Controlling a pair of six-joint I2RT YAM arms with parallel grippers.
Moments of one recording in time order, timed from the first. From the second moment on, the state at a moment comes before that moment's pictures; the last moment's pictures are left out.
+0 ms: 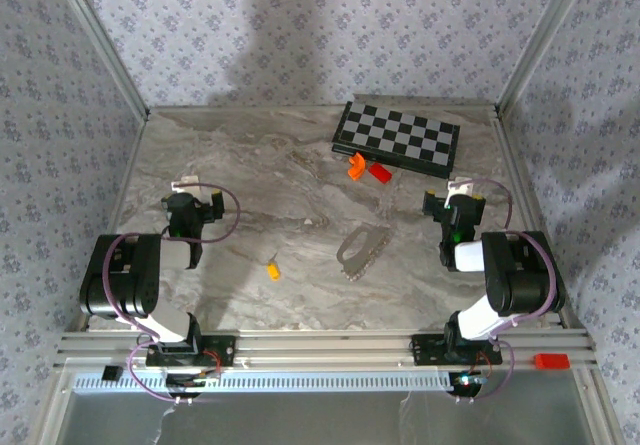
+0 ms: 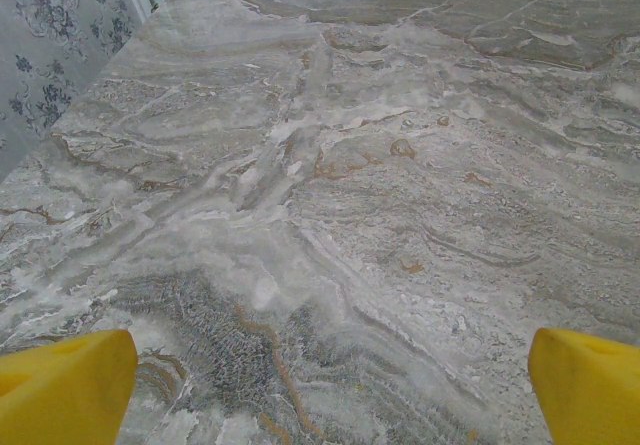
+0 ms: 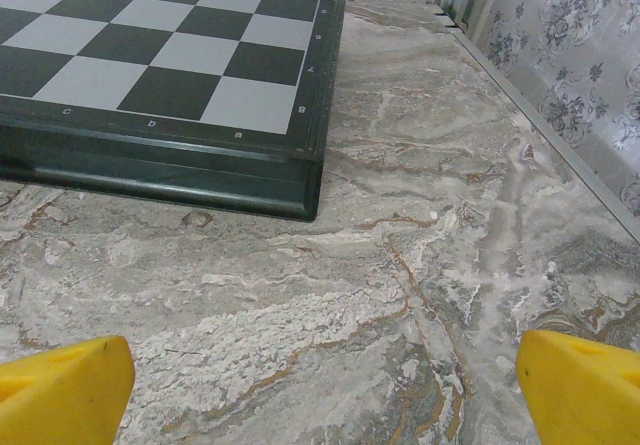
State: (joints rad) left arm -0.02 1.53 0.38 0.75 -0.19 -0.02; right arm 0.01 1.54 0.35 0.82 0.26 -0.01
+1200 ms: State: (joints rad) left arm -0.40 0.94 0.68 -0.32 -0.10 -0.46; right arm 0.36 0.84 0.66 -0.42 0.24 0.34
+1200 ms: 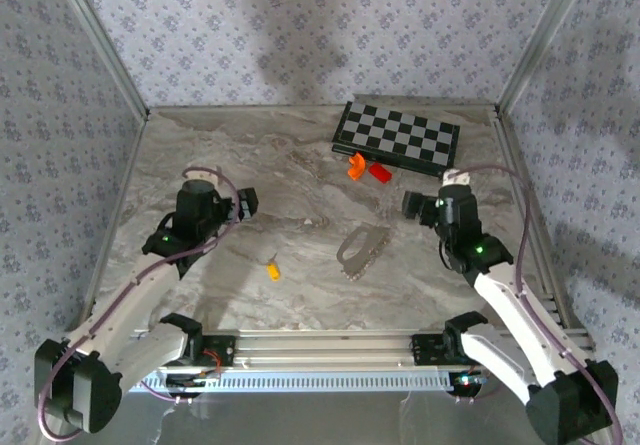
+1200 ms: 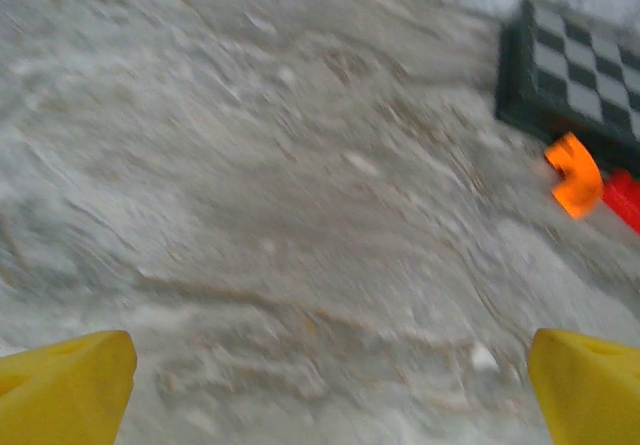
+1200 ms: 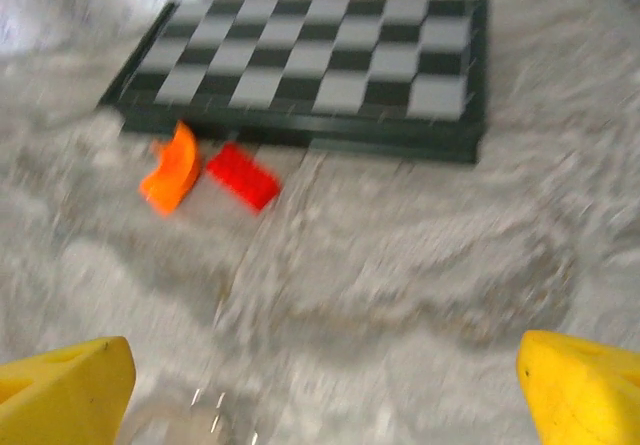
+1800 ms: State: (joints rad) left arm -0.58 0.80 0.59 -0.38 0.28 -0.49; right arm 0.93 1.05 0.77 -0.68 0.01 0.36
